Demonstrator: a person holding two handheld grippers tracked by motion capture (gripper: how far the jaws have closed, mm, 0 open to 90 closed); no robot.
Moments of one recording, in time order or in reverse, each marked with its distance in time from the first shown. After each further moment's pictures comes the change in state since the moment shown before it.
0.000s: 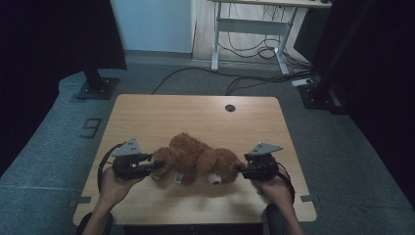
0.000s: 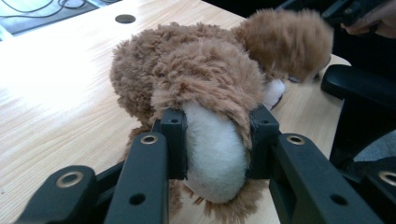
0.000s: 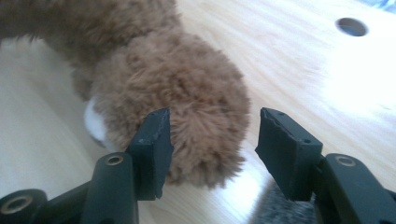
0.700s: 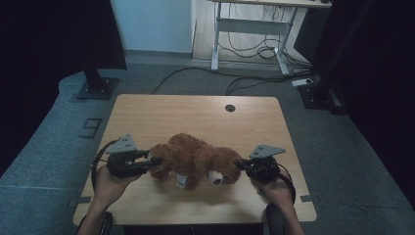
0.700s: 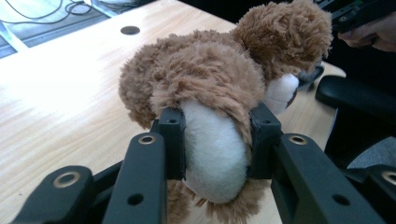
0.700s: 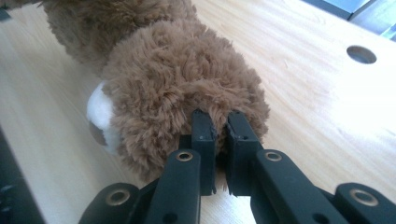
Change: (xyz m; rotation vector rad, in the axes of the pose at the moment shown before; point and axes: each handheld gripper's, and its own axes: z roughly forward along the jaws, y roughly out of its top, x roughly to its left) left arm -0.009 0.023 -0.025 -0.030 0.008 -0.014; right arm 0.012 0.011 -0.022 -0.059 0.043 -0.048
